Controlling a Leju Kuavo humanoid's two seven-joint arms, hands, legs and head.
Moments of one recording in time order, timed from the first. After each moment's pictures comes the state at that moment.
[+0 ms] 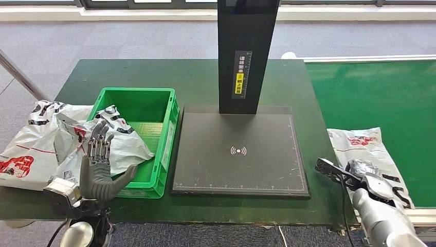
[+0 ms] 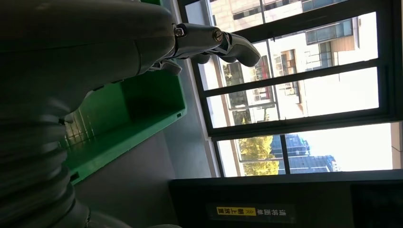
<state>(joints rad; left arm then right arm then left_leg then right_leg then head) 0.12 0.03 -0.12 -1.70 -0.04 0.07 -0.60 -0.61 -0.25 -0.14 -0.31 1.52 -0.07 -0.09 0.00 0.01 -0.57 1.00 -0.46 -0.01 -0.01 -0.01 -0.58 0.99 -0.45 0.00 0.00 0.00</state>
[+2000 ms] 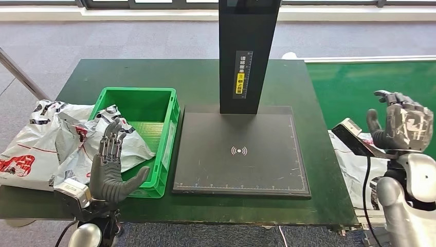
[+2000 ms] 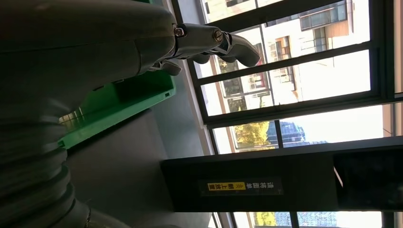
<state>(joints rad) 0.13 -0.10 -0.11 -1.75 -0.16 -0.04 -0.56 -0.32 -0.34 -0.07 -1.41 1.26 -0.22 -0.13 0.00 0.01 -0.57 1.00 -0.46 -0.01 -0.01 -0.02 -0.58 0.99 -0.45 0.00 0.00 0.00</state>
